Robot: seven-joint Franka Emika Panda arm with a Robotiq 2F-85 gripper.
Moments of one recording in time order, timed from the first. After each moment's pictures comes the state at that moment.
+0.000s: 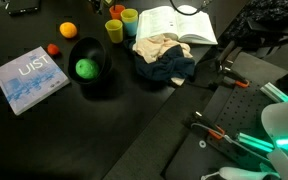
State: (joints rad) arm 0.23 0.80 -0.26 -1.58 -0.46 2.72 0.37
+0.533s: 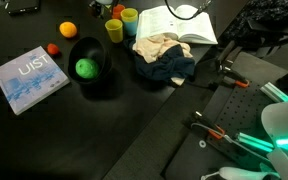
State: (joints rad) arm 0.26 0.84 -0.27 -1.55 -0.45 2.66 0.37
